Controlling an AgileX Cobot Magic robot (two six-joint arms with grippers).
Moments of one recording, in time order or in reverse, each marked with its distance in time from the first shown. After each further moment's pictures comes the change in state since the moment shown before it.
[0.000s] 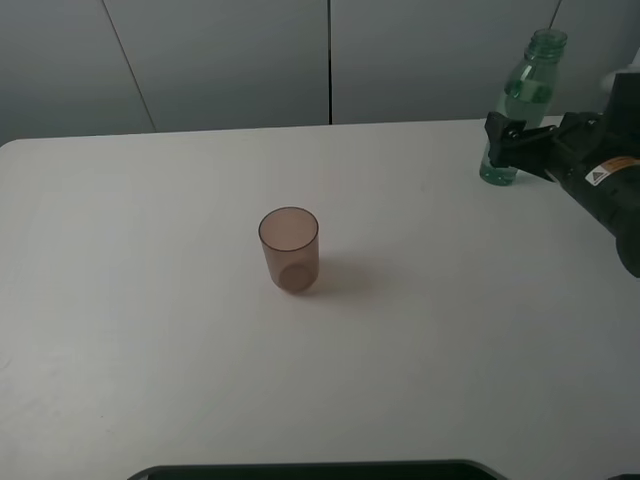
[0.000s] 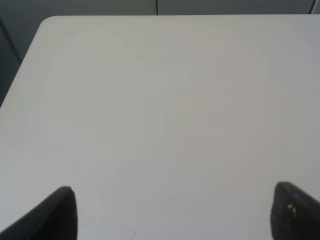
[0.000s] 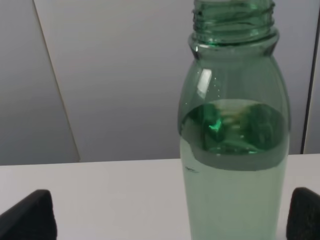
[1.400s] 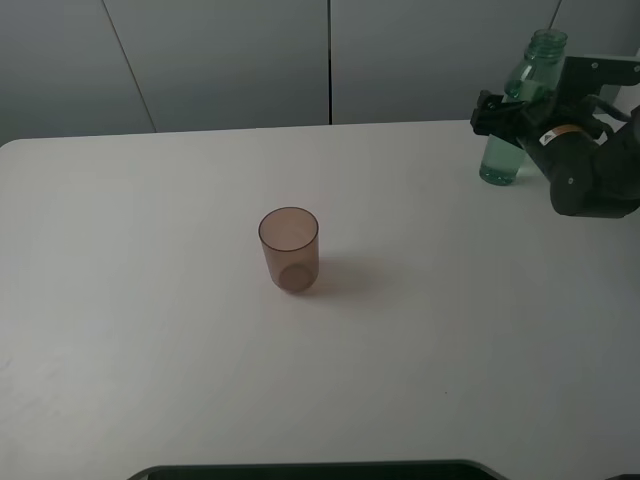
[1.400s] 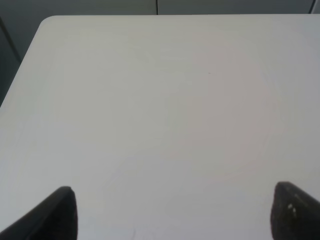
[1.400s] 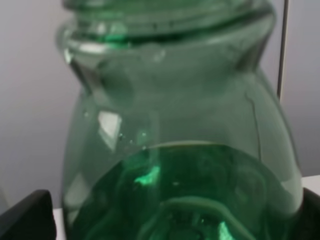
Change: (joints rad) left arm 0.000 0.000 0.000 0.000 0.000 0.000; right arm -0.004 0.271 -0.390 0.162 0.113 -0.048
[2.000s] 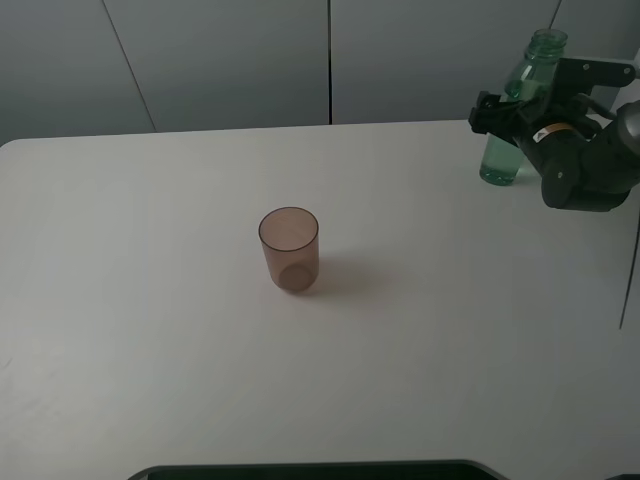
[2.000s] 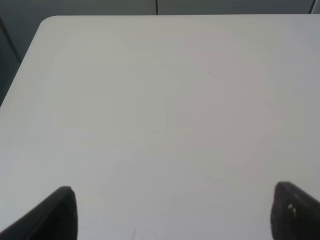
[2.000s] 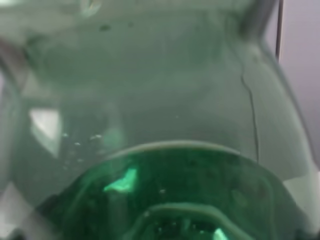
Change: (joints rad) left arm 0.000 0.000 0.000 0.000 0.000 0.000; right arm -0.004 0.046 -0.064 0.017 0.033 -0.002
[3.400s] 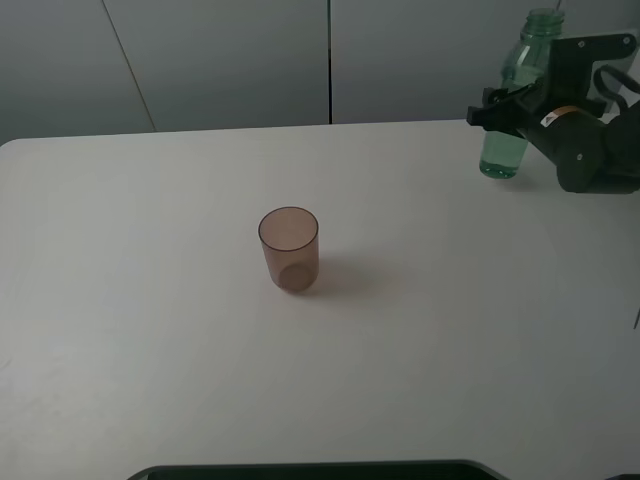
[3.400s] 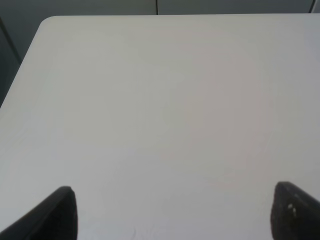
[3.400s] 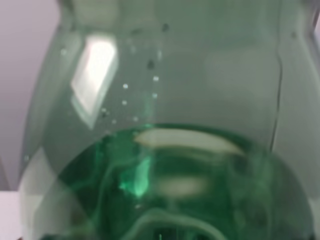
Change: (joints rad) left arm 0.000 0.000 0.000 0.000 0.000 0.004; right arm 0.016 -0.170 0.059 -0.051 0.139 -0.148
